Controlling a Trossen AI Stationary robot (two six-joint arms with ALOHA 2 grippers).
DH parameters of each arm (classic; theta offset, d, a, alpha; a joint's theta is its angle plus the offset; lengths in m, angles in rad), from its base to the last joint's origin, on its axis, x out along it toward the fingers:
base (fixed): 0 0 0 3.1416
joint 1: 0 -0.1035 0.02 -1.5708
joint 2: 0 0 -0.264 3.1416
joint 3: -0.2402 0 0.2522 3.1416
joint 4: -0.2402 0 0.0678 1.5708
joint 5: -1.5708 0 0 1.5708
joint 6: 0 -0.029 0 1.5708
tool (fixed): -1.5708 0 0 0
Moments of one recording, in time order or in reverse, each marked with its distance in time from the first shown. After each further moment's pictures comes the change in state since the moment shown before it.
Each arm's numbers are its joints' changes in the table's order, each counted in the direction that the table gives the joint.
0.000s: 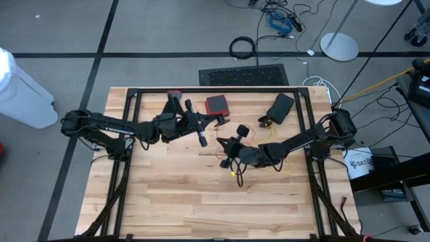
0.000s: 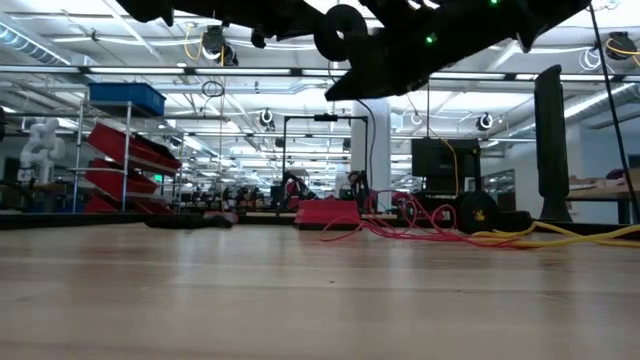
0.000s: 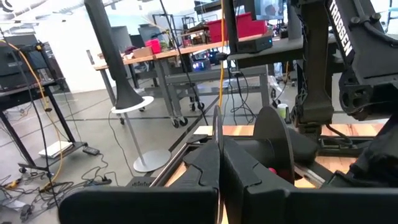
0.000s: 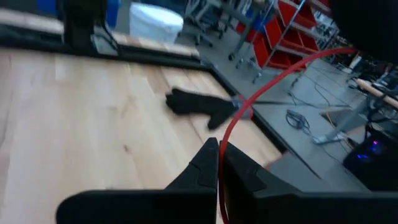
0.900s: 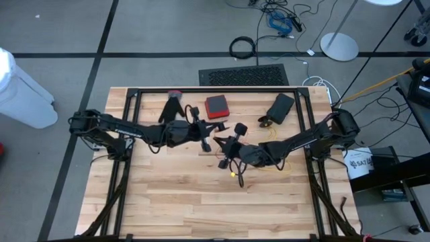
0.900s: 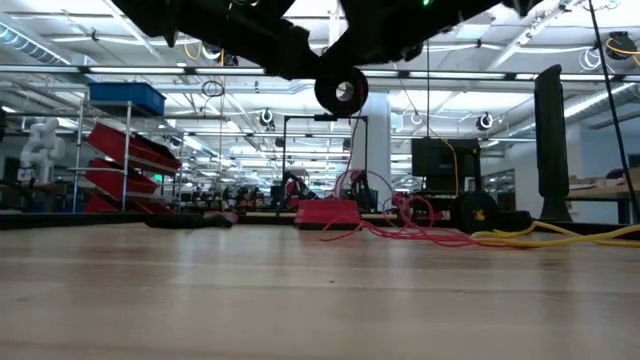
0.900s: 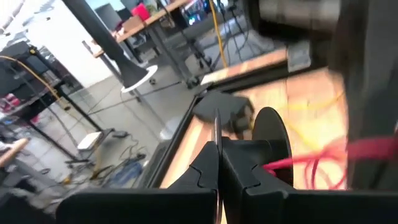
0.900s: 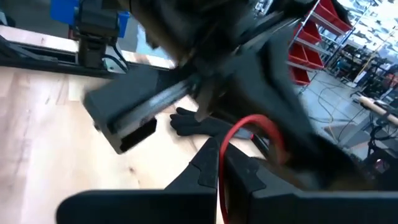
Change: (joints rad) left arm 0.024 -0.111 0.001 -0.104 -0.077 -0.224; right arm -0.019 0.048 -0.087 -0.103 -0.013 0.047
